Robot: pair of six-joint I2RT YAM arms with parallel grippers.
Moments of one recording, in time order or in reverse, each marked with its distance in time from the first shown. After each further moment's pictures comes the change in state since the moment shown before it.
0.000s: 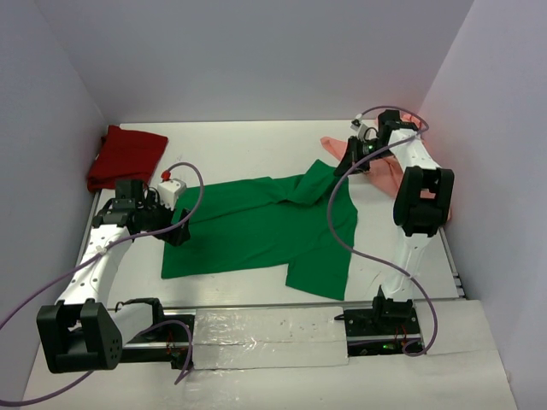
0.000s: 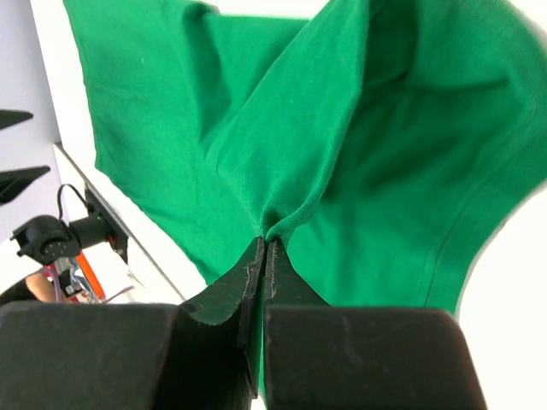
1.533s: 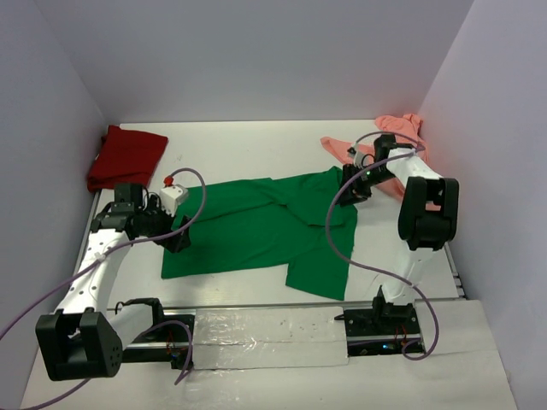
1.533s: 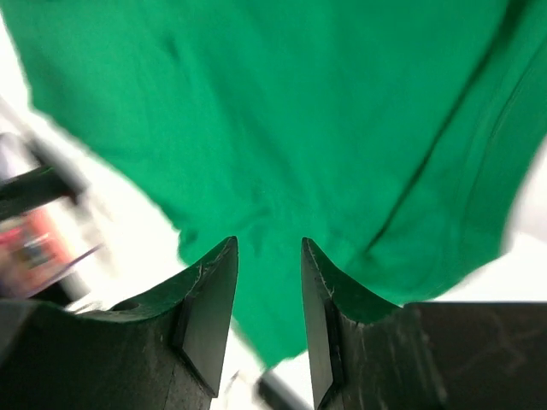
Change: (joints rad) left arm 0.000 -0.050 -0.009 -0.080 0.041 0.069; right arm 0.016 -0.174 -0.361 -0.007 0.095 -0.079
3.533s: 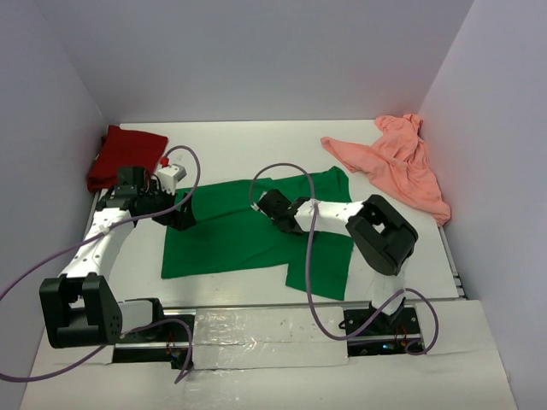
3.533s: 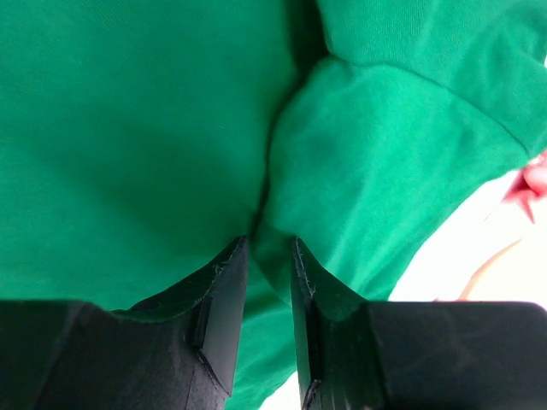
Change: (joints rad) left arm 0.000 0.196 0.099 0.166 0.041 -0.182; right arm 0.896 -0.069 -0.288 0.480 1.241 -0.168
